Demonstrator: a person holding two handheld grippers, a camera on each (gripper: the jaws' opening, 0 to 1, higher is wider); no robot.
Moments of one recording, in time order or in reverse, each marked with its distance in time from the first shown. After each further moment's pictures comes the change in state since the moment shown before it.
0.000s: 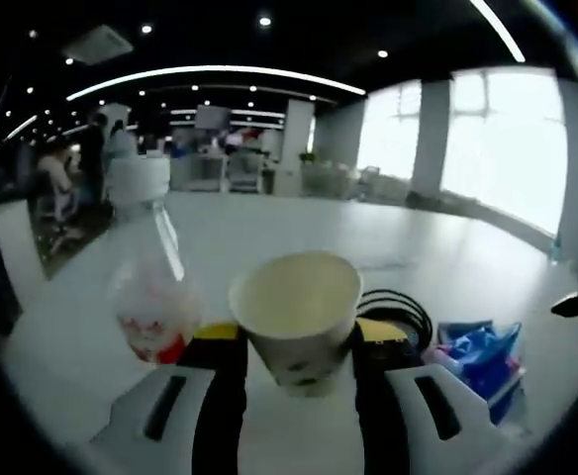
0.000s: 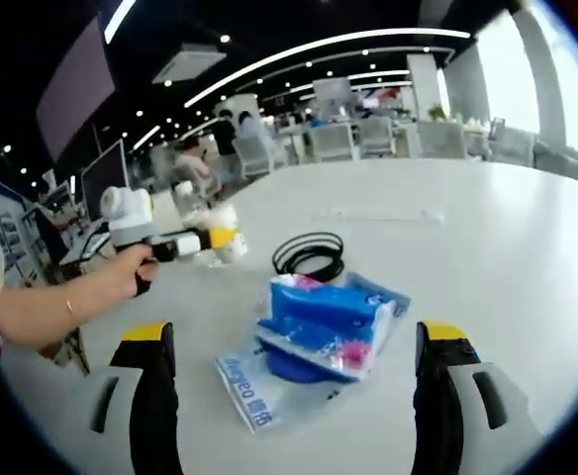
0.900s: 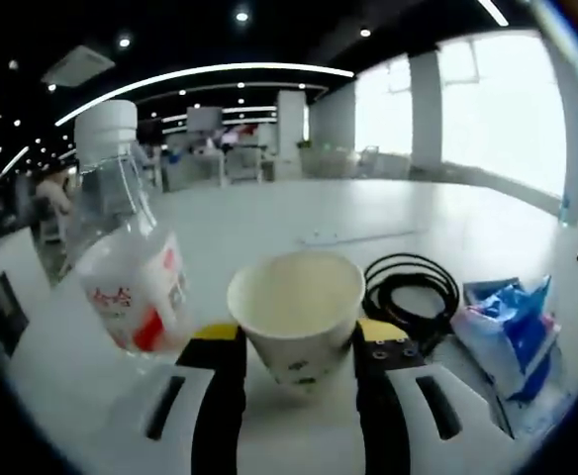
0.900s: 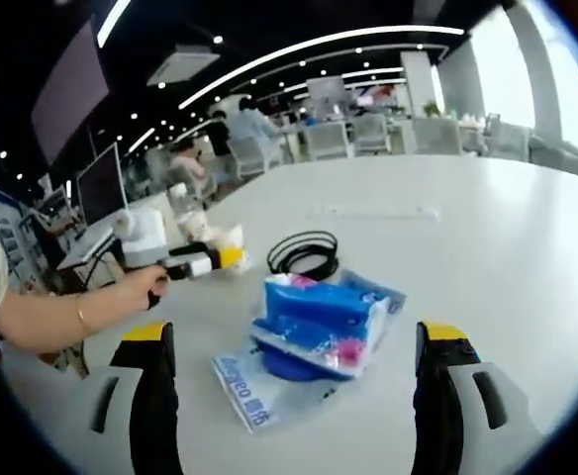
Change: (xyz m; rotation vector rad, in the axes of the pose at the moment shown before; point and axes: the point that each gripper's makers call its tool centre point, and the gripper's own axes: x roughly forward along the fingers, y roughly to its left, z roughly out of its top) left arm 0.014 0.006 -0.030 0.115 0.055 0.035; right arm 0.000 -0.006 -0.001 0.021 0.004 -0.014
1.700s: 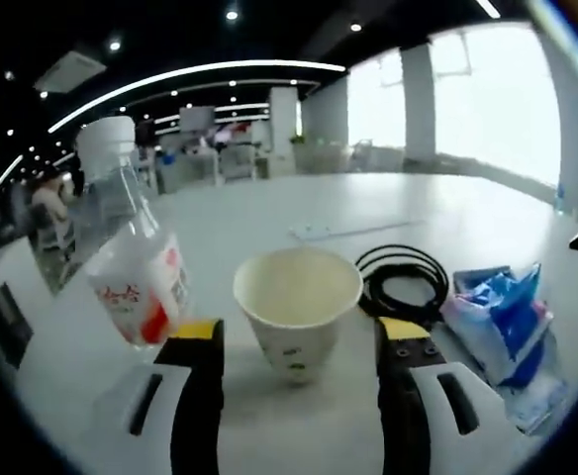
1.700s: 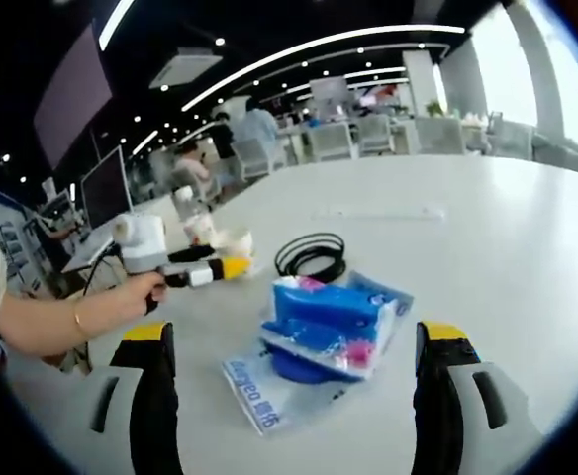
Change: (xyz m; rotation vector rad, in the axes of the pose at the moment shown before) left arm -0.018 -0.004 -0.002 0.040 0.034 -0.022; right arm 0.000 0.008 0.003 0.010 -0.006 0.023
